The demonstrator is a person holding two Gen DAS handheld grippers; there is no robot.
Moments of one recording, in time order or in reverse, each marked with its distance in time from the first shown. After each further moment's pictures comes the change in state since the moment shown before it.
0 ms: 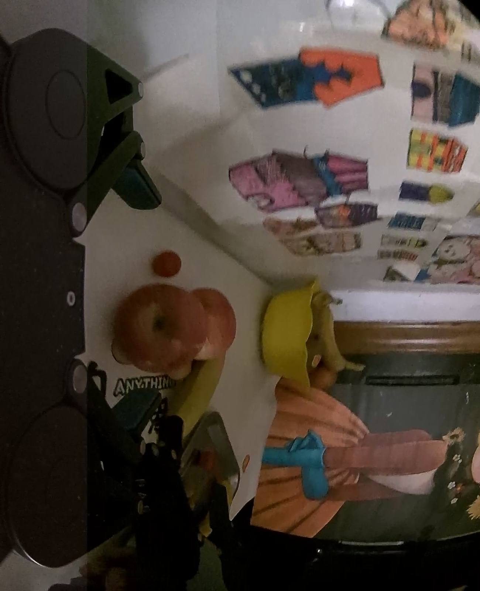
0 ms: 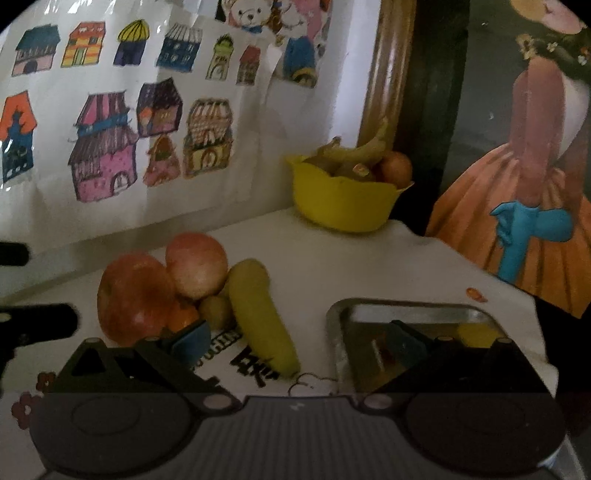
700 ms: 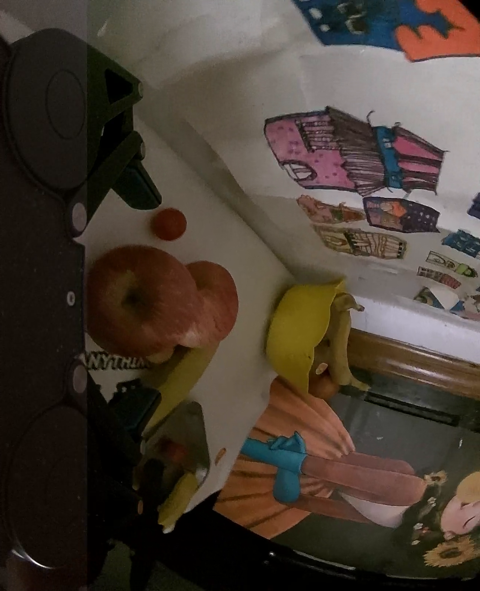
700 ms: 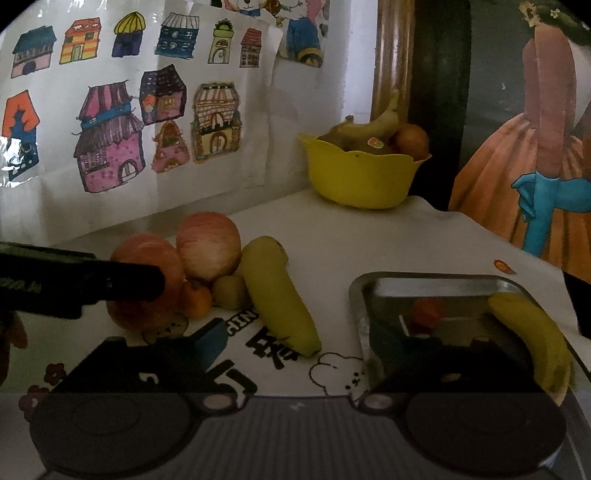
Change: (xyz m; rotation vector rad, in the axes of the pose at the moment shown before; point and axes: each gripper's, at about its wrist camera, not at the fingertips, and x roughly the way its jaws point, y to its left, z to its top) left arm 0.053 0.010 0.009 -0.236 0.057 -0.099; right arm 0.009 -0.003 -0.009 0.051 0.023 0.065
